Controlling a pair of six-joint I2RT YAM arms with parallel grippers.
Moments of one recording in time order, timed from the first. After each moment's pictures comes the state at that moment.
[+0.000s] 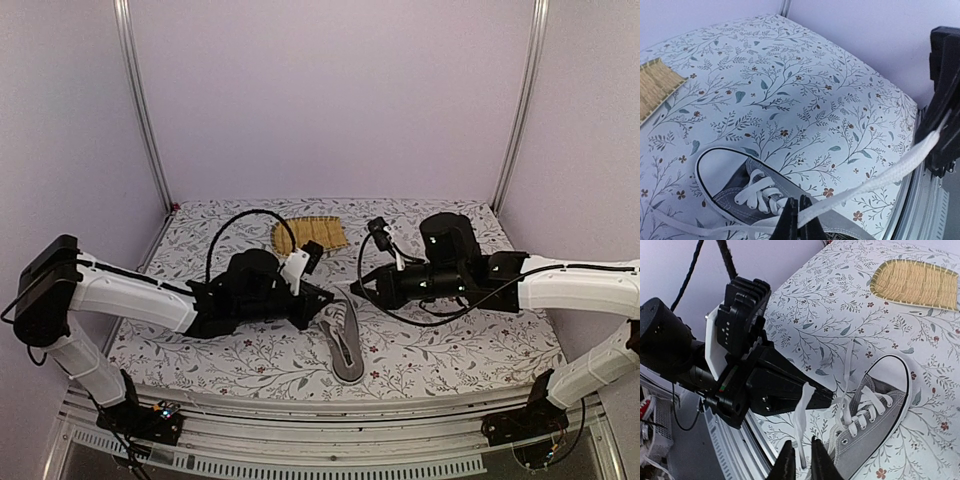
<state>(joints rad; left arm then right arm) -1.01 1.61 0.81 0.40 0.01 -0.29 0.93 1.34 0.90 -0.04 -0.23 0.46</state>
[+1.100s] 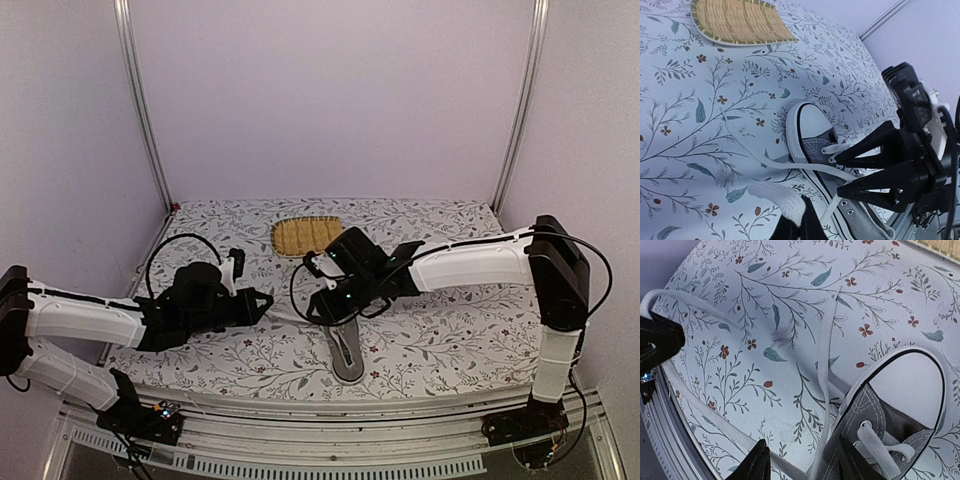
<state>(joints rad) -0.85 1.27 0.47 0.33 -0.11 -0.74 0.99 1.94 1.36 -0.29 -0.14 0.32</state>
